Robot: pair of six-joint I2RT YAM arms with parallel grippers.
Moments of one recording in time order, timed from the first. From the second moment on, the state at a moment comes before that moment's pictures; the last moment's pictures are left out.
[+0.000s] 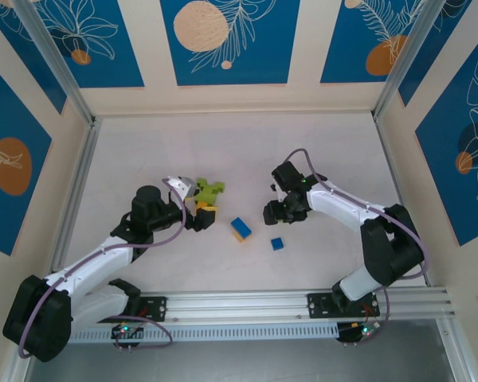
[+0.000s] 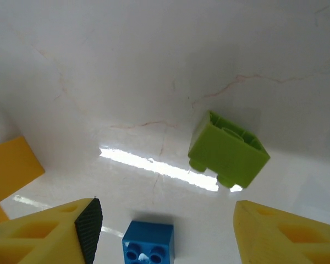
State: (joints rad) left arm -0.47 1.03 0.45 0.25 0.48 -0.10; right arm 0.52 1.55 0.98 -0.78 -0.11 0.33
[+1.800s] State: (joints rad) left arm -0.47 1.05 0.45 0.25 0.48 -0.08; right arm 0.44 1.76 1.17 -0.74 -0.13 0.25
